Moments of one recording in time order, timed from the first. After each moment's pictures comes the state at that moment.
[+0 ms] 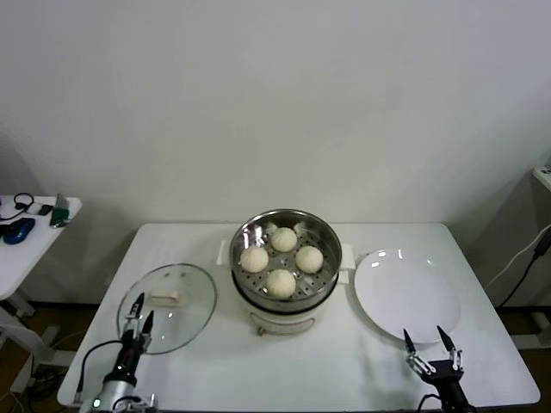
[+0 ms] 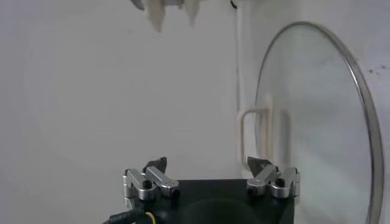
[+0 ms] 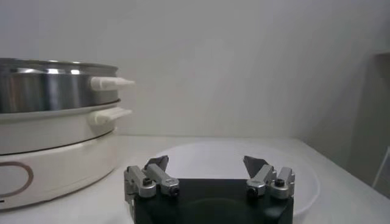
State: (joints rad) left arm 1.47 -1.23 -0.60 -1.53 1.28 -0.04 -0.43; right arm -1.68 1.15 0.60 1.66 0.44 0.41 -0.10
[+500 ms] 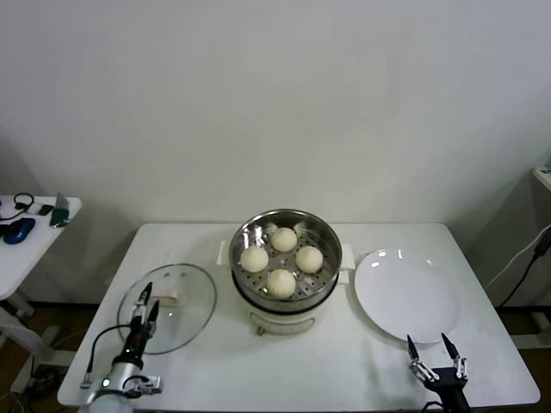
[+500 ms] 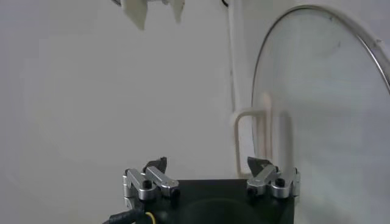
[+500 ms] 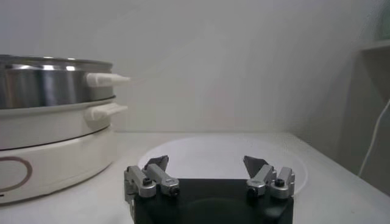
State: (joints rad) left arm 1.36 -1.19 -0.53 -1.44 1.27 -0.02 -0.41; right arm -1.71 1.17 0.62 1.67 0.44 0.41 -0.09
